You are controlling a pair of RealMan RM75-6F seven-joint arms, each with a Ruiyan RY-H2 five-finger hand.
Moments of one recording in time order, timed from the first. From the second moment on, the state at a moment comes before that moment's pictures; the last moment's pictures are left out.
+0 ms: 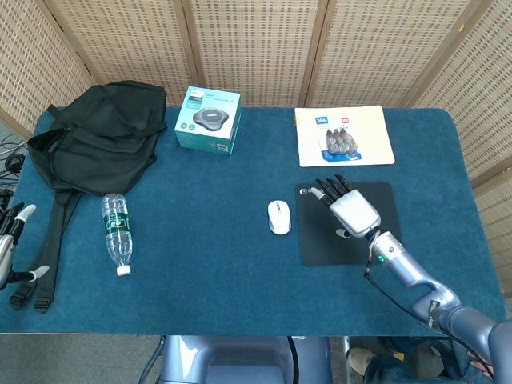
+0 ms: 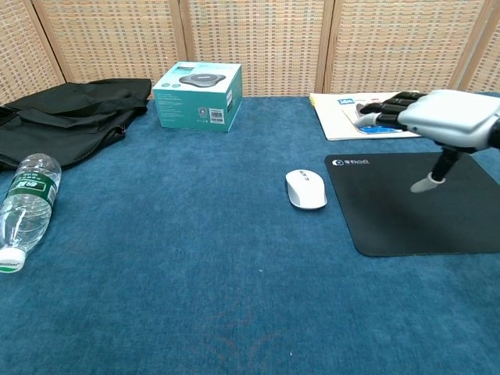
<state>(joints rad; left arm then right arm) -0.20 -0.94 -0.07 -1.79 1.22 1.26 0.09 0.71 -1.55 0.11 -0.91 -1.68 0.97 0.00</state>
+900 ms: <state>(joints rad) -0.21 -0.92 -0.08 -1.75 1.23 1.20 0.00 0.93 -1.83 0.24 -0.87 -1.44 0.79 -0.21</state>
